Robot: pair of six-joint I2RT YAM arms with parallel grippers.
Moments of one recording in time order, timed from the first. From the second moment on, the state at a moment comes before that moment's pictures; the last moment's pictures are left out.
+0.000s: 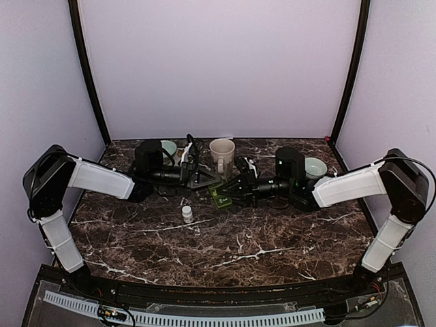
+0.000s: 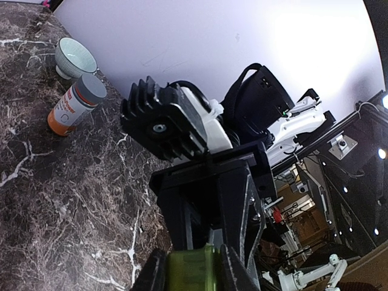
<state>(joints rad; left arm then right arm) -0.65 1.77 0.92 0.77 0.99 -0.85 0.79 1.67 0.84 0.65 -0.85 1.22</state>
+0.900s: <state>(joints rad) -0.67 1.77 0.94 0.65 0.87 -0.81 0.79 1.67 0.85 0.52 -0.79 1.14</state>
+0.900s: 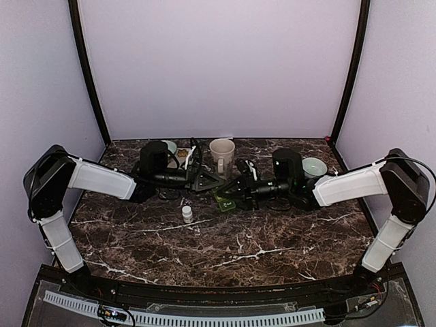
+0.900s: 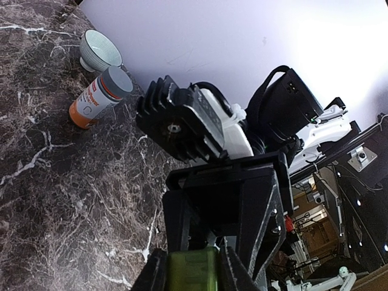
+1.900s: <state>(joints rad) -0.67 1.76 0.98 0.56 0.75 -0.84 0.78 1.61 0.76 0.58 -0.75 1.20</state>
